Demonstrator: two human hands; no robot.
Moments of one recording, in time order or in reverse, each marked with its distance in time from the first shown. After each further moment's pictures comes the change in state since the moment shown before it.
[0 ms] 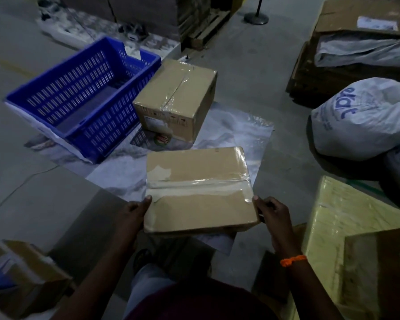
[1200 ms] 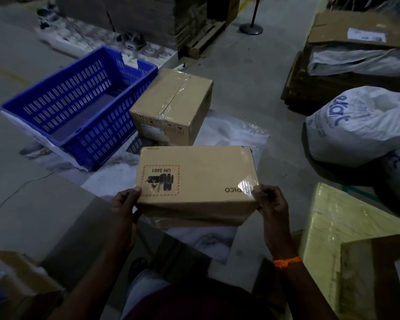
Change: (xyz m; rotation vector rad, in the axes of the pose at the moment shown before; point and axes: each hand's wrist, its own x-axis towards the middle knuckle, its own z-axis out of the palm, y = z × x) left_hand -0.012 0.044 0.012 -0.387 -0.033 0.158; right_hand -0.017 -0.071 0.016 0.278 0.074 -0.182
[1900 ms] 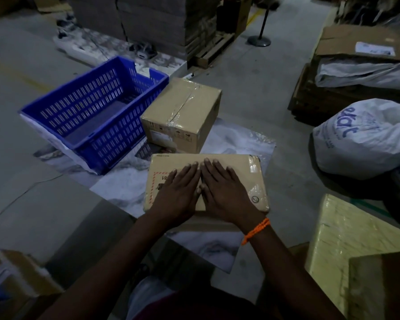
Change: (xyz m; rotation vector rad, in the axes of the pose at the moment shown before) left_hand 0.026 0.004 0.076 1.631 -0.476 0.875; right_hand 0.027 -0.018 0.112 -1.321 -0.625 -0.677
